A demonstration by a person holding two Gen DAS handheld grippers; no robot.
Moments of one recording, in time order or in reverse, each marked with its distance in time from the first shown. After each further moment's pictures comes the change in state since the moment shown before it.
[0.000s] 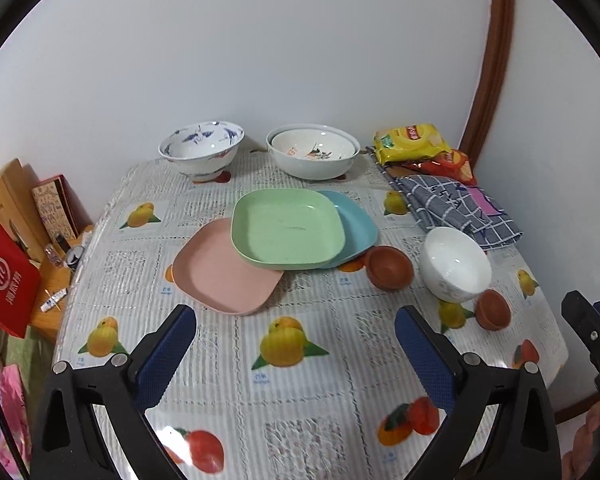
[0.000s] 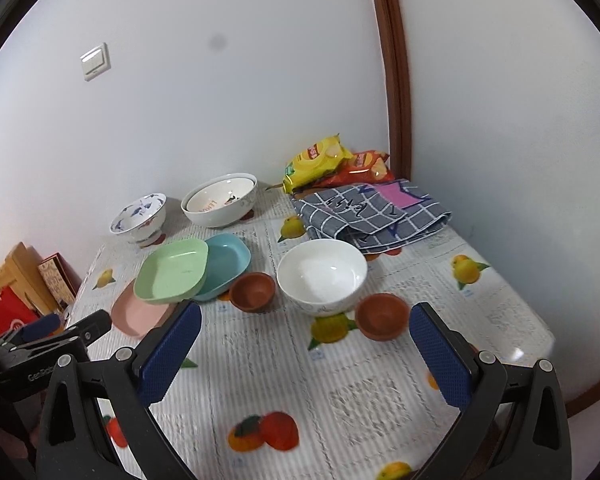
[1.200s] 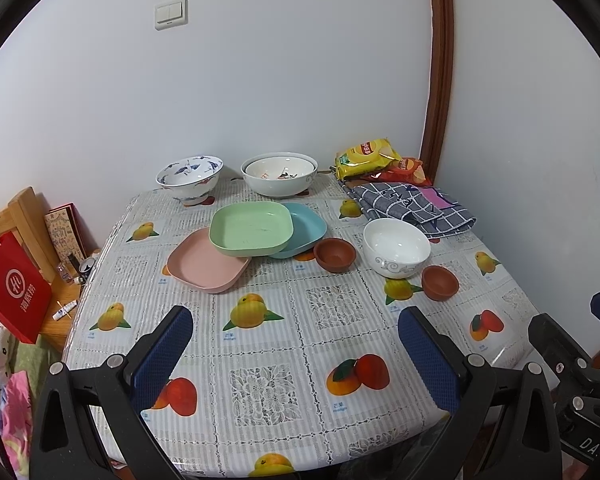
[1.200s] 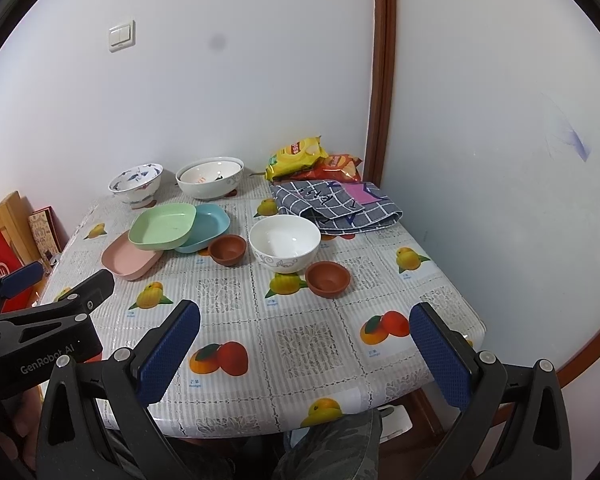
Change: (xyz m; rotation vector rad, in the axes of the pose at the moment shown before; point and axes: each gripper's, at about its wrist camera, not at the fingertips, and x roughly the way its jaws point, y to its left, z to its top) left arm -0.102 -0.063 -0.073 0.071 -0.144 0.001; right arm -0.100 -0.017 -0.042 -0.143 -0.010 -0.094
